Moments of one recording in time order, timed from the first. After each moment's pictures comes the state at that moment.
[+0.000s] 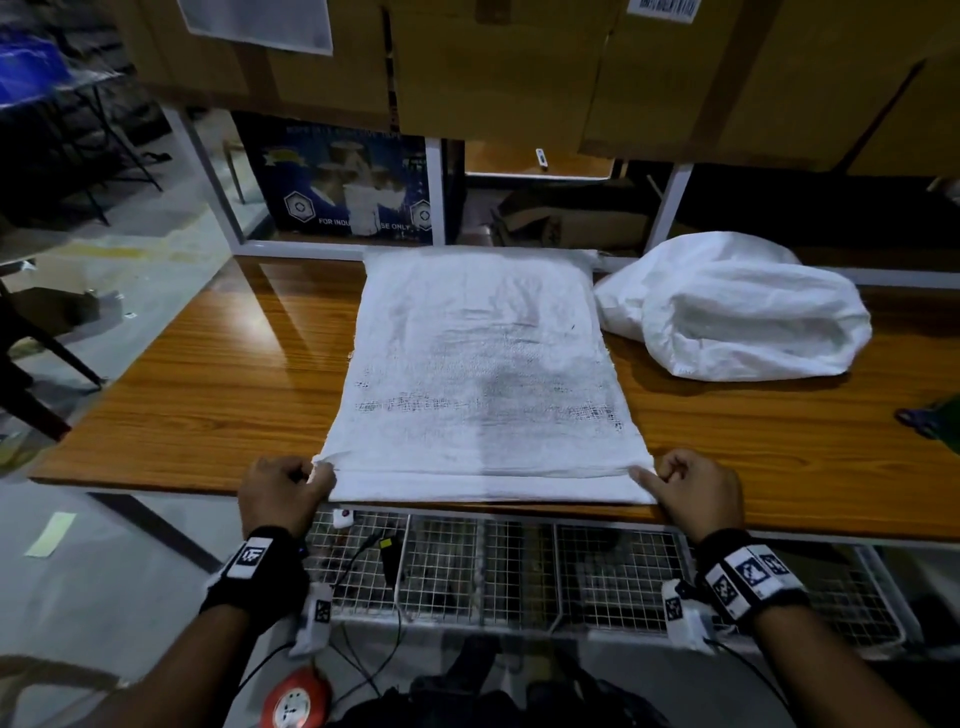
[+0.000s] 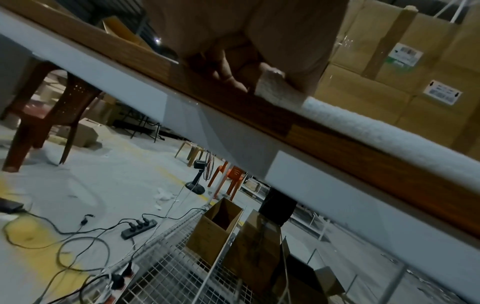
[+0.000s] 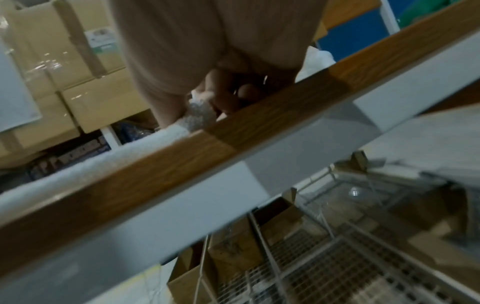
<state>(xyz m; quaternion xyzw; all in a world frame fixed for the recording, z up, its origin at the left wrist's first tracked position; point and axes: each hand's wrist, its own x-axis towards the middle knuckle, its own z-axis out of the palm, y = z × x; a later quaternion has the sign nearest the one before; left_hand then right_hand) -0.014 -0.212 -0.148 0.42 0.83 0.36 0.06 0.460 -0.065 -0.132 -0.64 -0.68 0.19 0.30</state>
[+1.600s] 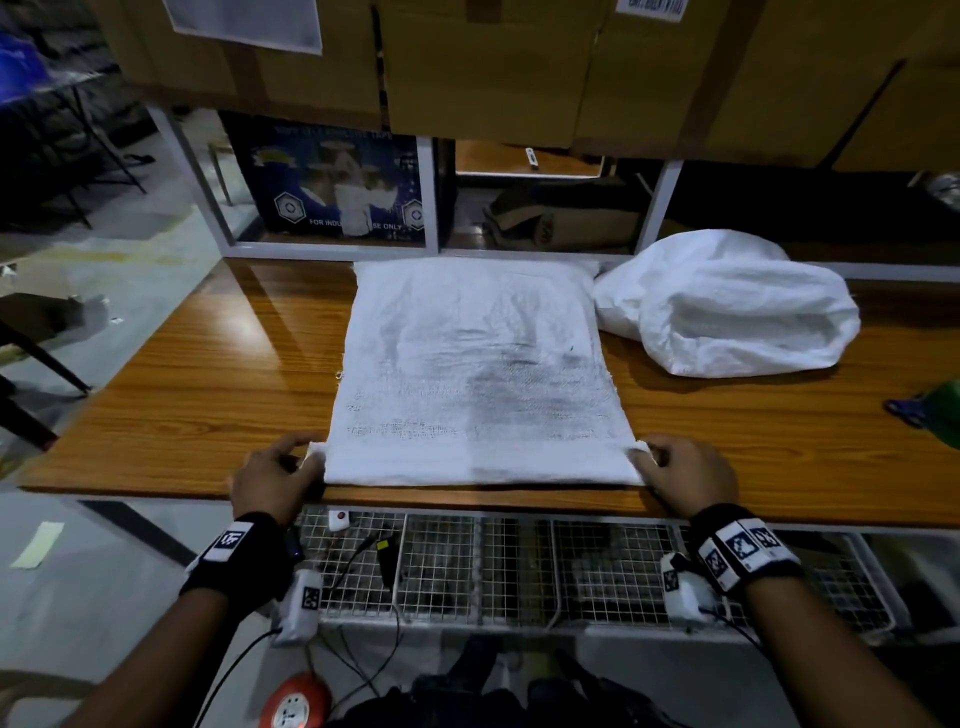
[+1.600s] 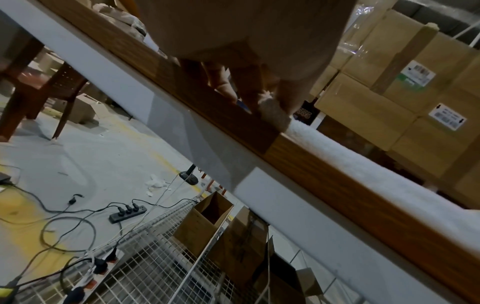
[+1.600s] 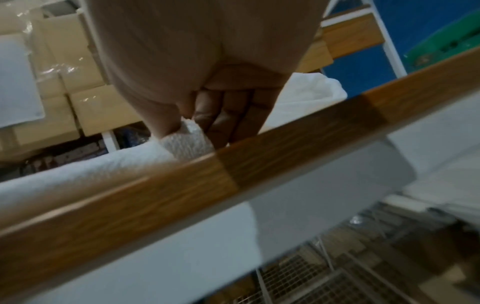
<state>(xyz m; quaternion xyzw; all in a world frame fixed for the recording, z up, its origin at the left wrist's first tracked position) -0.043 -0.201 -0.149 0.42 0.82 0.35 0.16 0.449 -0.055 -0.111 -0.64 -0.75 0.10 0.15</state>
